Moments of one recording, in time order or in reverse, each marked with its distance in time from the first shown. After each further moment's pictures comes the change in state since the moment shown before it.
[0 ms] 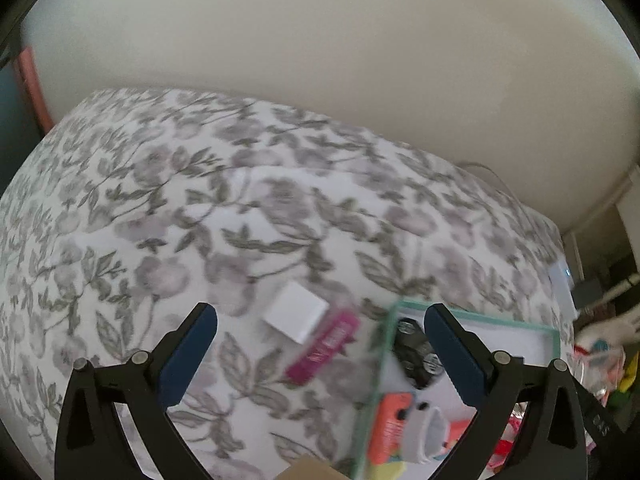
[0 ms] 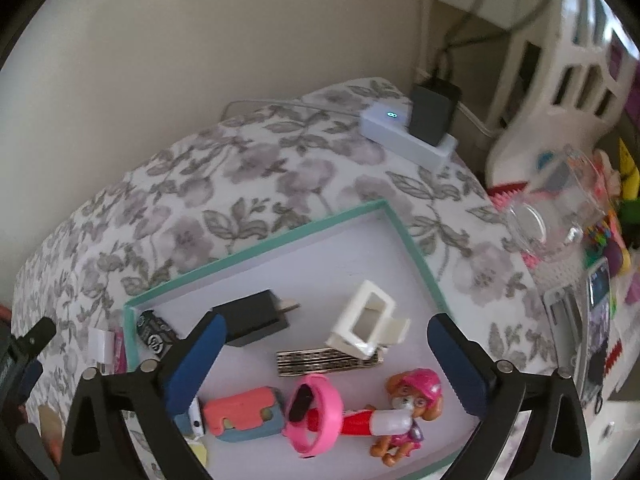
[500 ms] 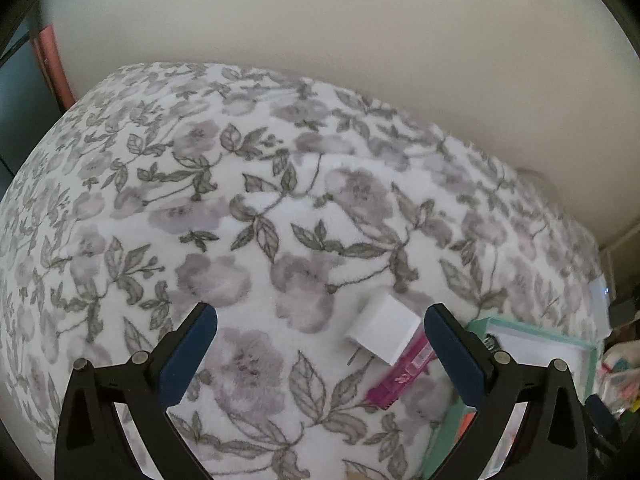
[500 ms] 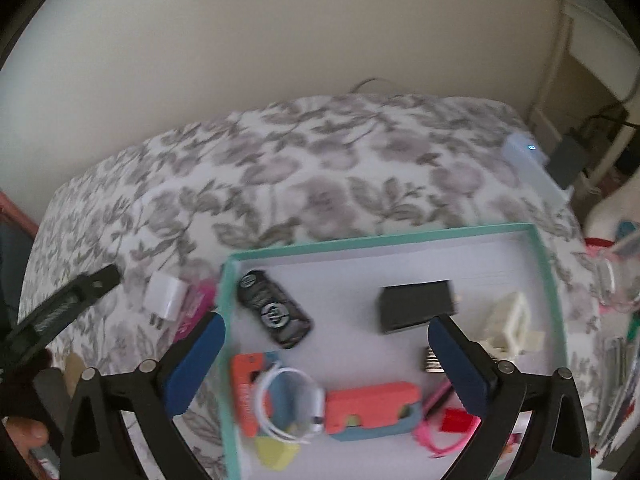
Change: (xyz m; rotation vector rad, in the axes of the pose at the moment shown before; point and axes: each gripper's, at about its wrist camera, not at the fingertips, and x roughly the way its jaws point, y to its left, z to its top) left arm 0.041 0.049 0.003 -0.025 0.052 0.087; right arm 0.011 0.114 -0.024 -0.259 0.027 0.143
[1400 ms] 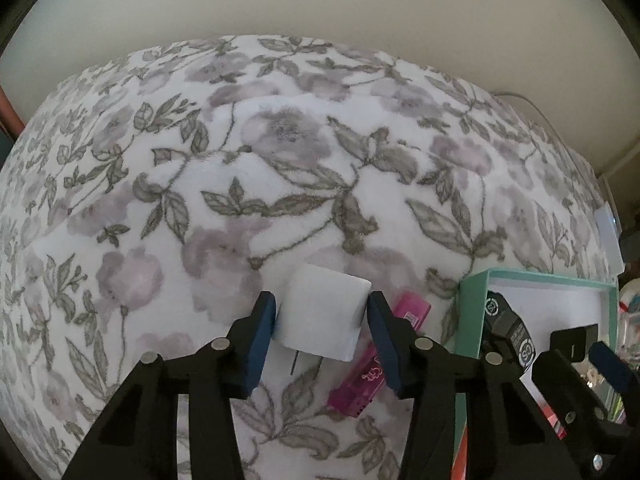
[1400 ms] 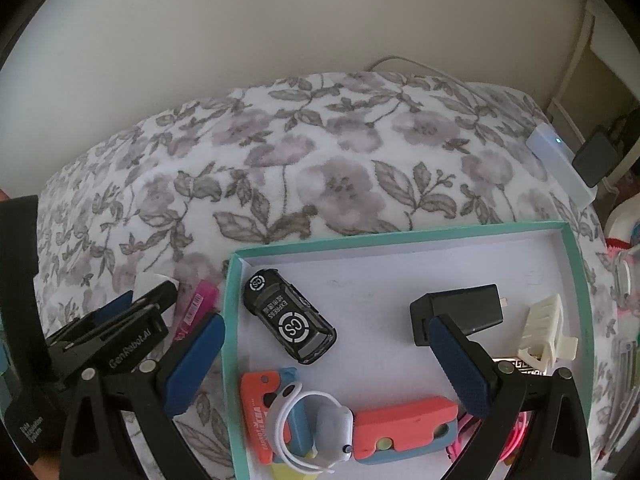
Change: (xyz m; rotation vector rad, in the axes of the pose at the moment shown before) left arm 0.046 -0.045 -0.016 0.185 0.114 -0.050; right arm 0.033 0.014 0.005 -0.004 0.044 -0.010
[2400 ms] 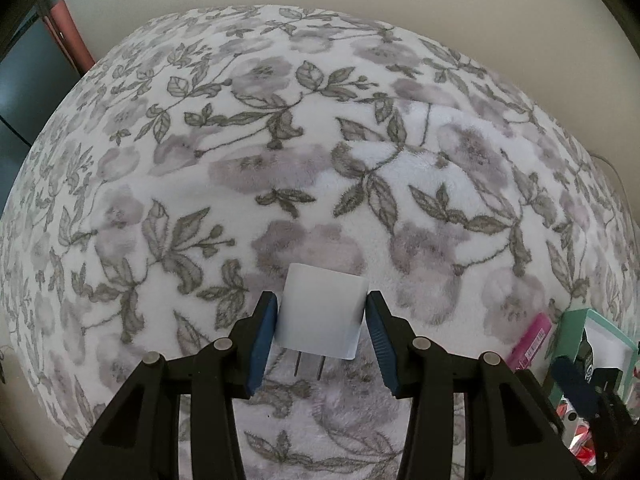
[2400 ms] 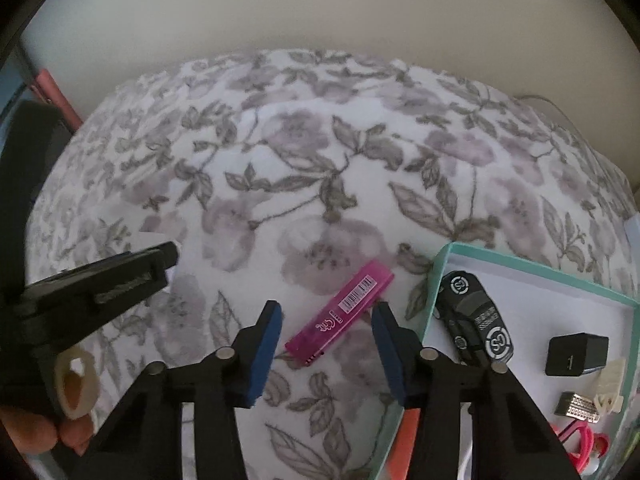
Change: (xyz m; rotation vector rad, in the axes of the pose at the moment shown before) left arm -0.013 0.114 -0.001 -0.245 0.054 0.149; right arm 0.030 0.116 -0.020 -0.314 0.054 0.111
